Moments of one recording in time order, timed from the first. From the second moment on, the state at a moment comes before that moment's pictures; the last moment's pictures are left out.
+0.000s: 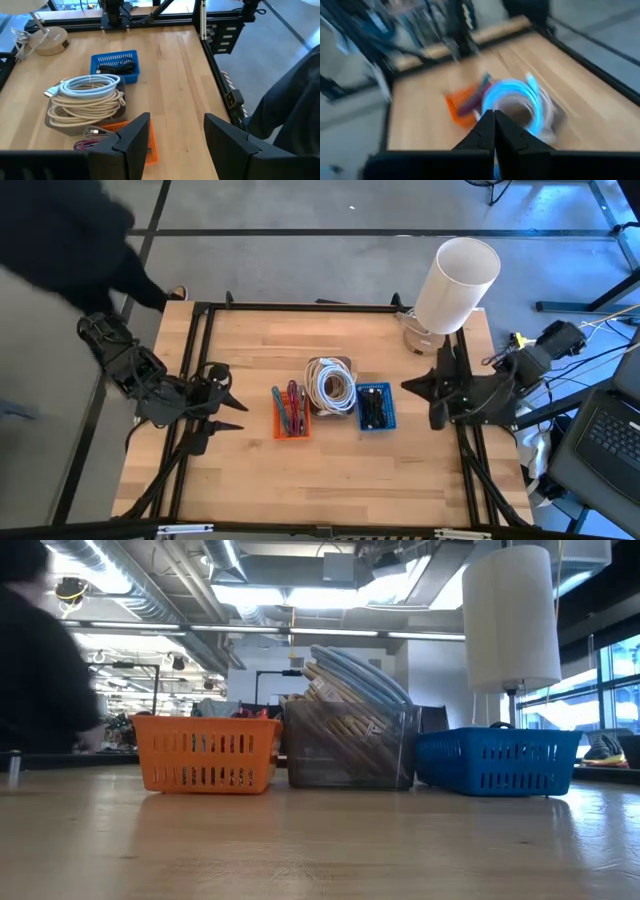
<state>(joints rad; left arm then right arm) -0.71 1.09 1.43 -1.00 -0.47 -0.40 0.62 0.97 1.18 -0.84 0.71 0.68</state>
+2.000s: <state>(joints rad) -0.71 1.09 1.43 -1.00 -0.47 -0.40 0.09 0.00 0.01 0.05 0.14 0.15</state>
